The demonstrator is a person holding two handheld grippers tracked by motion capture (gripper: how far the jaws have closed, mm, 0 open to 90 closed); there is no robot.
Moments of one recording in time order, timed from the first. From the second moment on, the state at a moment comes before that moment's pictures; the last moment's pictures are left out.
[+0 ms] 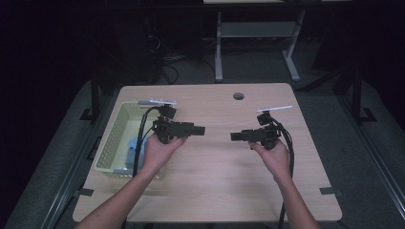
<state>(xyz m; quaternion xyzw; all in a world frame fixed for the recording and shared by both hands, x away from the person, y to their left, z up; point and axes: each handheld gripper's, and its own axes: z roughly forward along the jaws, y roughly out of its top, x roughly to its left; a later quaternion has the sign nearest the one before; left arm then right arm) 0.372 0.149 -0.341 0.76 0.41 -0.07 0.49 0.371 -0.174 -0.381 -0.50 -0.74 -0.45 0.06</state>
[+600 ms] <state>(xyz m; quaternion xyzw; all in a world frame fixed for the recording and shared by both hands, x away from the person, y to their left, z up) 0.362 0.123 -0.358 0.77 0.39 -0.10 0.49 0.360 -0.201 -0.403 -0.51 -0.74 -0.43 0.06</state>
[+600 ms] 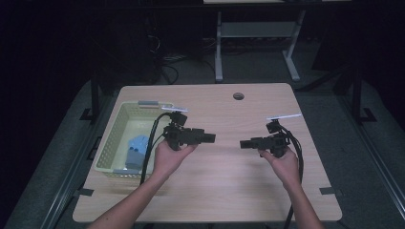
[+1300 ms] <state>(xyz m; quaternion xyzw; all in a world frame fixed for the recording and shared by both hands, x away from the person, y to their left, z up) 0.337 0.104 -0.394 0.79 0.36 -0.11 0.49 0.340 -0.234 -0.426 -0.53 -0.72 -0.43 0.09</state>
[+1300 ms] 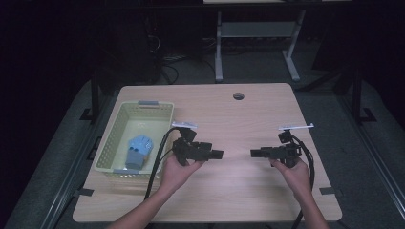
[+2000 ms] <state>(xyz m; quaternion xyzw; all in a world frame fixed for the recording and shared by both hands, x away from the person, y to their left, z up) 0.303 0.109 -0.434 0.78 0.35 -0.13 0.50 0.308 -0.260 -0.445 -0.54 -0.72 -0.43 0.07</state>
